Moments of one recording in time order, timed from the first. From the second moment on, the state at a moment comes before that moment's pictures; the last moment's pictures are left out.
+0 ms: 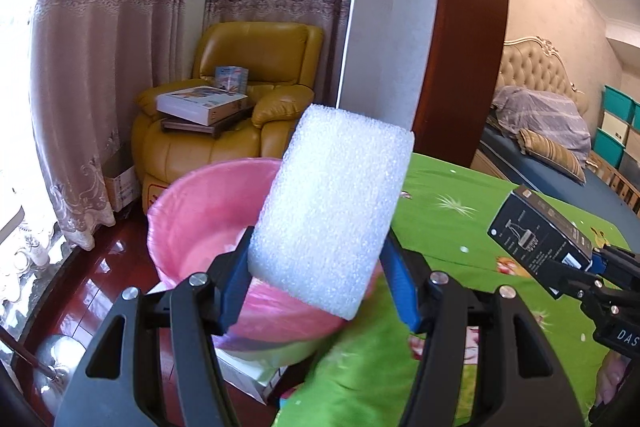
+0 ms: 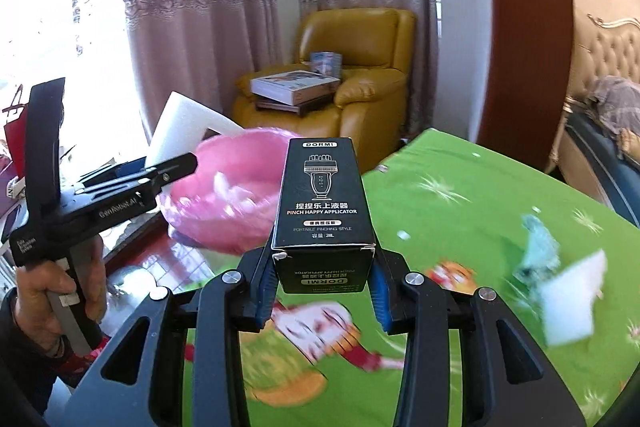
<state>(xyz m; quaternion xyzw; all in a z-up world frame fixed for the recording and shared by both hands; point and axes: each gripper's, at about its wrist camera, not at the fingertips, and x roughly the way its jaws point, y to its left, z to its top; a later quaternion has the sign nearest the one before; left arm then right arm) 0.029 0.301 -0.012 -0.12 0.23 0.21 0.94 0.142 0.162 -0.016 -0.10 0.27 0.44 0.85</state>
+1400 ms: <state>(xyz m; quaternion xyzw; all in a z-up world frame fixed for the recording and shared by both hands) 0.050 0.422 -0.043 -0.14 0.27 0.21 0.93 0.179 0.298 -0.031 -0.12 0.30 0.48 0.82</state>
